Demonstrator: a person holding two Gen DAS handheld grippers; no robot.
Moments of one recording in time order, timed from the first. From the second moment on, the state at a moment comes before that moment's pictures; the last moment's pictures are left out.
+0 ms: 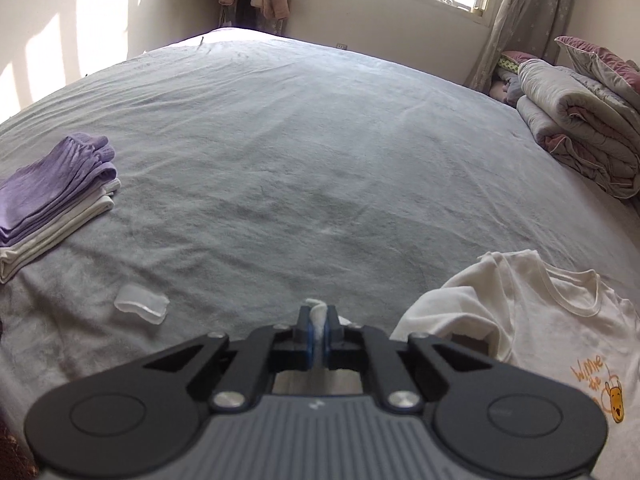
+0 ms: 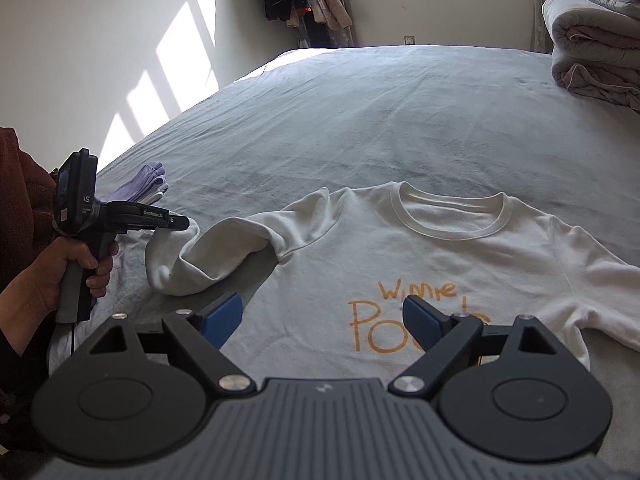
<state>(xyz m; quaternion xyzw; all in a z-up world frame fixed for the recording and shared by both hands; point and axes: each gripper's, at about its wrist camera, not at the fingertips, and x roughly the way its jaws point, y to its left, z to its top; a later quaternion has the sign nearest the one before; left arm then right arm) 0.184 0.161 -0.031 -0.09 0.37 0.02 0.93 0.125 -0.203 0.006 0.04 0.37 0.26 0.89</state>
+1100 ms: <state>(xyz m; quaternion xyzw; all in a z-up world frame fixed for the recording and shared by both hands) 0.047 0.144 -0.064 -0.03 0.40 -0.02 0.91 0.082 -0.197 -0.025 0.08 0.39 0.29 0.87</state>
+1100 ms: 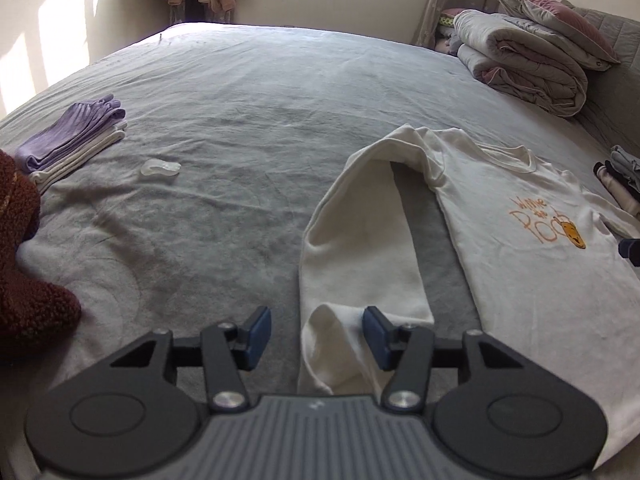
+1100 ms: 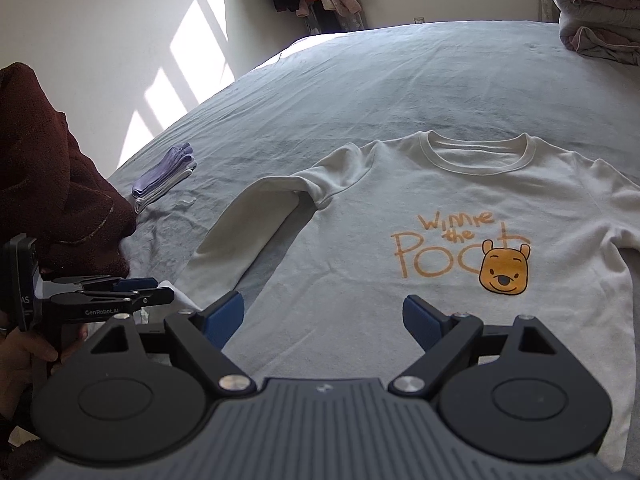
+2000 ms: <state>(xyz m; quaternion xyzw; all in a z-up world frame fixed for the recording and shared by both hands) 0.079 0.135 -0.054 0.01 0.37 0.07 0.93 0.088 -0.229 -0.038 0.10 0.39 0.29 0.87</state>
